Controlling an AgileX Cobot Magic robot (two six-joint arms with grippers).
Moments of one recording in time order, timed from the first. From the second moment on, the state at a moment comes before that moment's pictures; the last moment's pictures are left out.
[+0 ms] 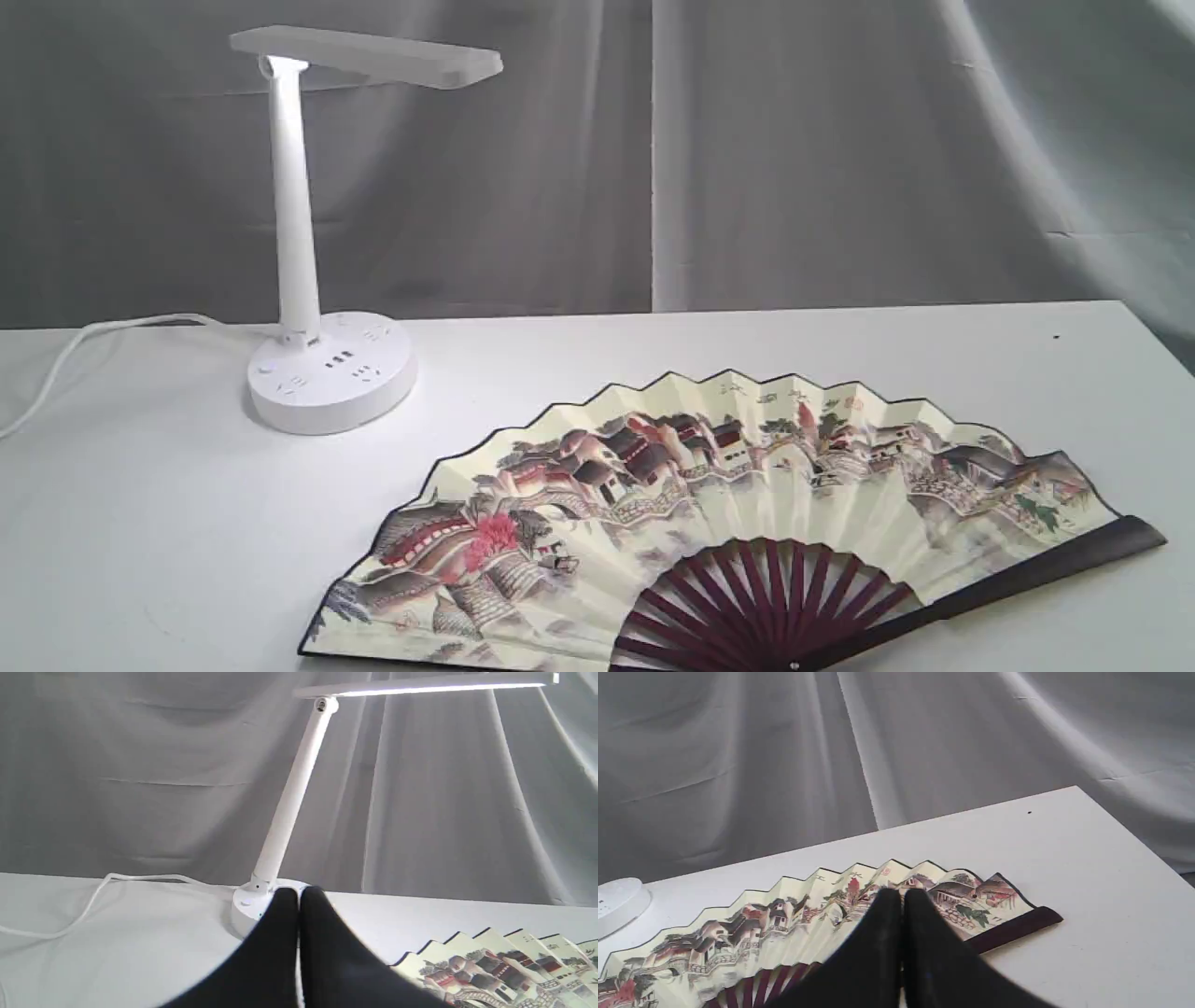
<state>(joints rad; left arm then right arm) 0.00 0.12 0.00 0.85 -0.12 -0.98 0.03 0.01 0.00 -0.15 0.16 0.38</state>
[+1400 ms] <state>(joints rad) 0.00 0.12 0.00 -0.20 0.24 -0.04 0.03 0.01 0.00 -0.14 0.16 0.38</state>
